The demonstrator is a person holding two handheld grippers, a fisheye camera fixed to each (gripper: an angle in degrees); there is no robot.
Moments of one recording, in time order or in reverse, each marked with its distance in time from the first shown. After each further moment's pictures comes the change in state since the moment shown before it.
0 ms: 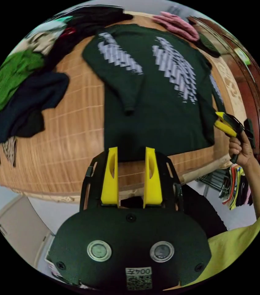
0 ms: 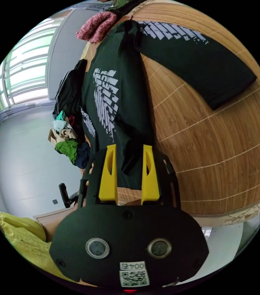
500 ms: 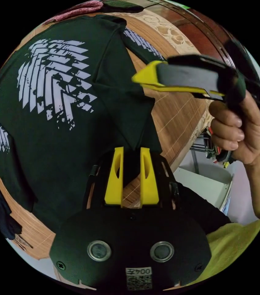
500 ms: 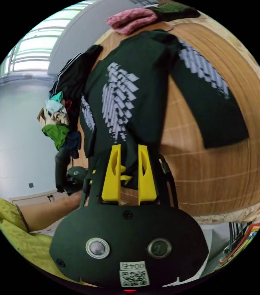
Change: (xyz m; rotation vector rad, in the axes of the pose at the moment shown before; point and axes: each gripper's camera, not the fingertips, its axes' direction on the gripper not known) left arm 0.267 -0.116 0.077 -0.179 0.203 0.585; right arm -0.059 -0.041 -0.020 -0.033 0.211 -0.195
